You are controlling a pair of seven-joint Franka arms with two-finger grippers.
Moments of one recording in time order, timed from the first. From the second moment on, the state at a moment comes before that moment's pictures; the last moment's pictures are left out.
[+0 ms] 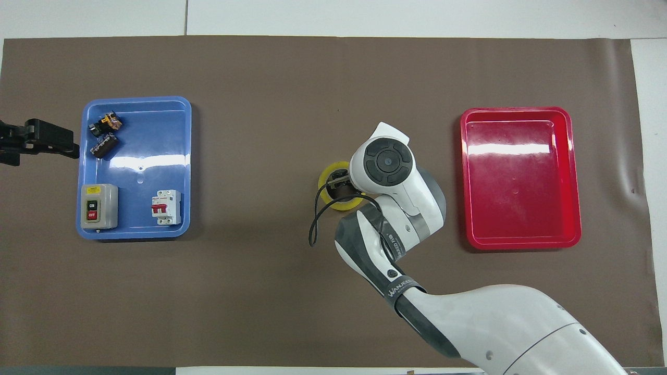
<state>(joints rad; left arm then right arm) -0.02 0.01 -0.03 -1.58 -0.02 1.57 -0.07 0.55 0.43 -0.02 -1.87 -0.02 2.41 0.31</state>
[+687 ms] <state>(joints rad) -0.02 -0.04 -0.03 -1.62 -0.02 1.53 -0.07 0.56 0.42 -0.02 -1.91 -0.02 2.44 0.29</state>
